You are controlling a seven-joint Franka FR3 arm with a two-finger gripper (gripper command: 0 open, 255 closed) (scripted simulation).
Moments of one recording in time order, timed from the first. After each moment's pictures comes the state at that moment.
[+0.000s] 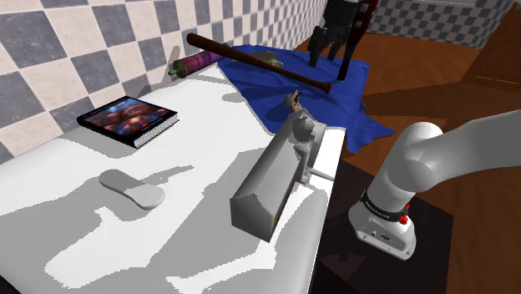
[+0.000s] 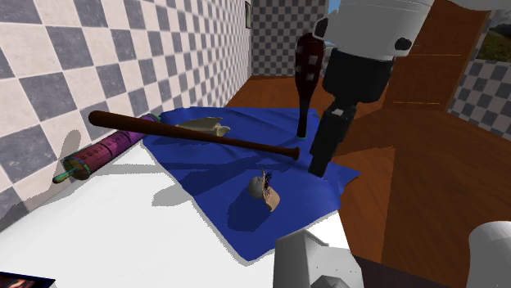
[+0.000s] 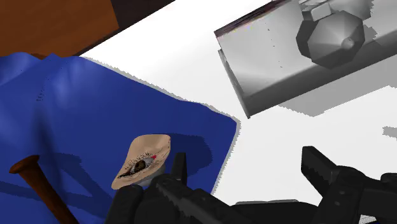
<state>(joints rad) 0.02 -0.81 0.00 -2.27 -0.05 1.62 0.15</state>
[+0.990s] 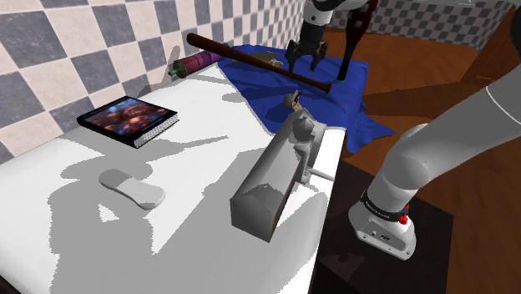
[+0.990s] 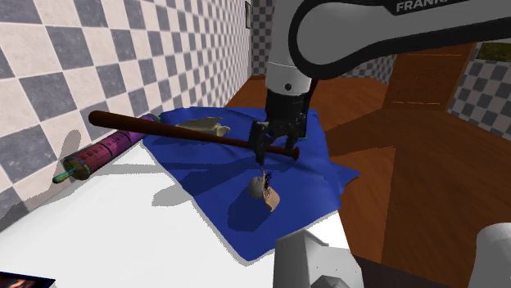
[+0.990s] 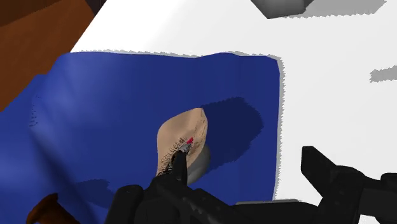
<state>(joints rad) -0.11 -0.42 -0.12 -2.18 -0.03 1.87 0.29</state>
